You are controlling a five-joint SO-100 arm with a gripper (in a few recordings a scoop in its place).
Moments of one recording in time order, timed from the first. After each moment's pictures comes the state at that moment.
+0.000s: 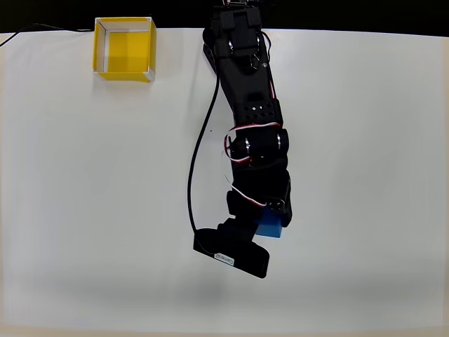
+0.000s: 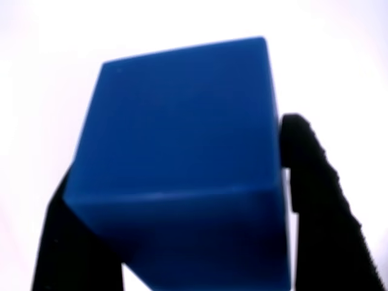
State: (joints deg) arm -7.1 104.0 80.5 73.2 -73.1
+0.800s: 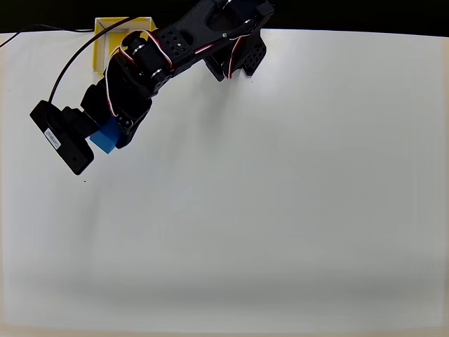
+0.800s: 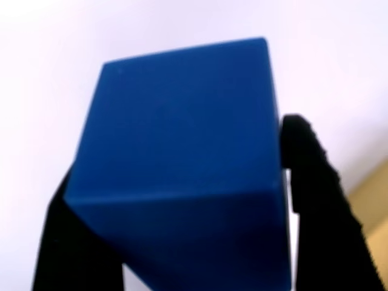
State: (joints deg) arm 52.4 120.1 96.3 71.4 -104.4
